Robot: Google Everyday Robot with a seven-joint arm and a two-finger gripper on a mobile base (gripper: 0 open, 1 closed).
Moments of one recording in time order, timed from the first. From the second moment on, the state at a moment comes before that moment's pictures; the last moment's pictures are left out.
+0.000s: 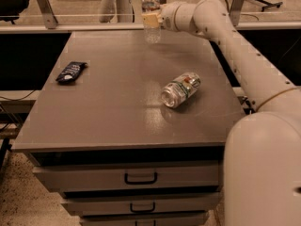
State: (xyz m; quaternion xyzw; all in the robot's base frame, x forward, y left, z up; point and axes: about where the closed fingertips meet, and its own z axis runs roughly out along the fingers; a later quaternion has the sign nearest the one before) arm 0.892 -0.030 0.960 -0.33 0.69 0.16 0.63
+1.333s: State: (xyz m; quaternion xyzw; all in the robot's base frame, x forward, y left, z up) arm 0.715 -0.086 0.974 -0.37 0.68 0.20 0.60
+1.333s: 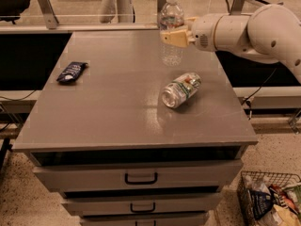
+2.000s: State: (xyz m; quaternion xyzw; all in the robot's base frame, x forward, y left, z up) arm 0.685 -0.077 0.949 -0.38 0.69 0.22 0.57
